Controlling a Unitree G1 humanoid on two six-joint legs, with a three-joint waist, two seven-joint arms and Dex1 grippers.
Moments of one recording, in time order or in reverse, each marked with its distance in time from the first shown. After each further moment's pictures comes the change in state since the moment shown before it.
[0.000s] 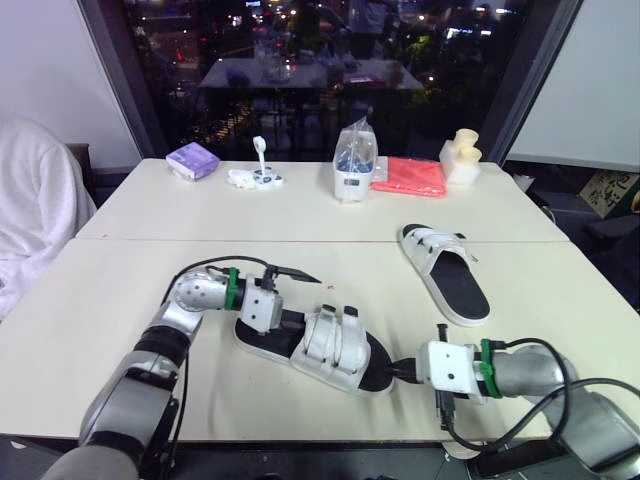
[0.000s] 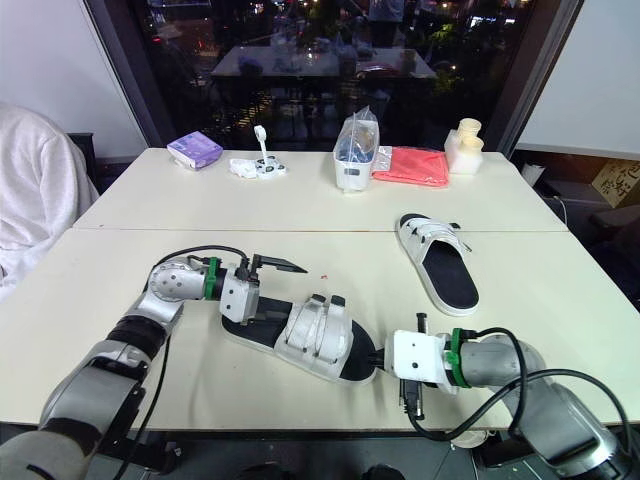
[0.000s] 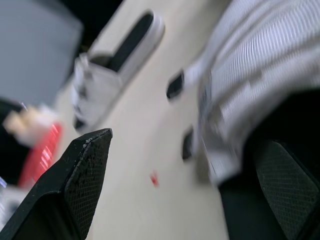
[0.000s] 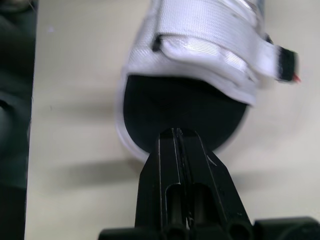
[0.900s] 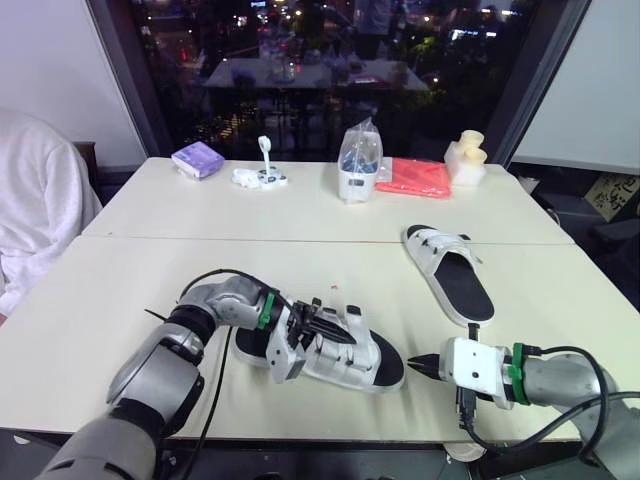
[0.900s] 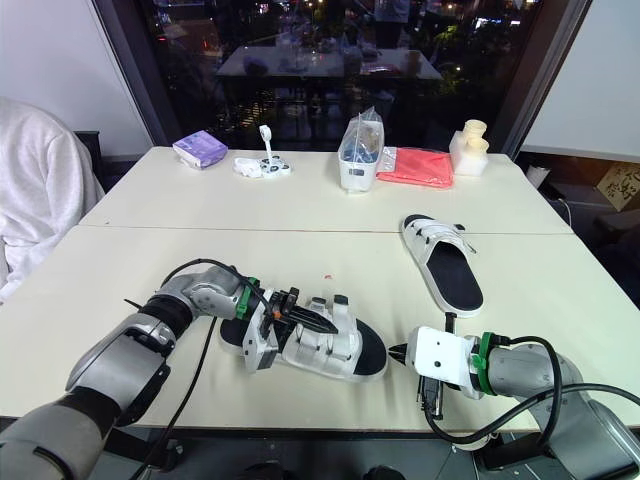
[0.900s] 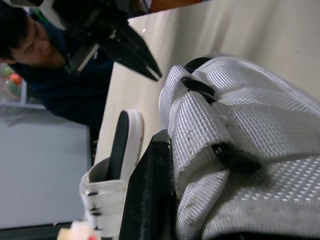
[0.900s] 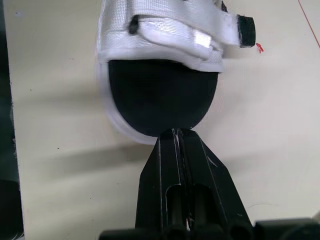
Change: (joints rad) left arm -0.145 -0.043 -0.180 0.155 0.583 -0.371 0.647; right arm 0.101 -0.011 -0.084 -0.053 0.006 0.046 -0.069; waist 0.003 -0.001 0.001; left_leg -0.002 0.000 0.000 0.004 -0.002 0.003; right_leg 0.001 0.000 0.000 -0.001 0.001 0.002
